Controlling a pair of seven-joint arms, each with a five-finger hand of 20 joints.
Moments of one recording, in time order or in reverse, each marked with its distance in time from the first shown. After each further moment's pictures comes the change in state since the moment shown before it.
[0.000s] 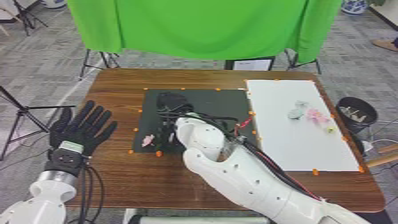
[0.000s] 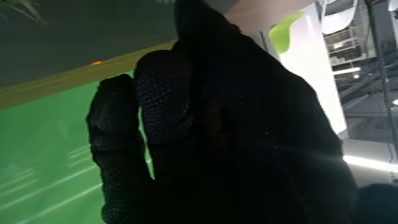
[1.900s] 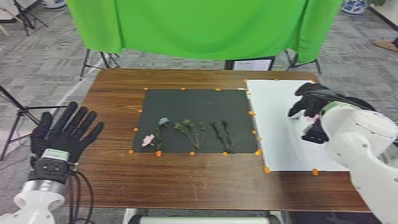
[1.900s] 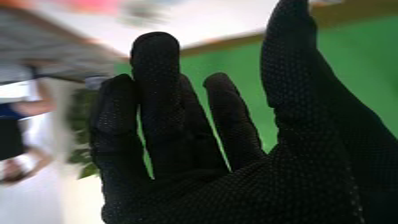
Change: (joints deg) left arm 5.7 -2.3 -4.8 -0.8 1.7 -4.5 2.6; right arm -28.0 34.0 47.8 -29.7 10.3 -22.4 11.4
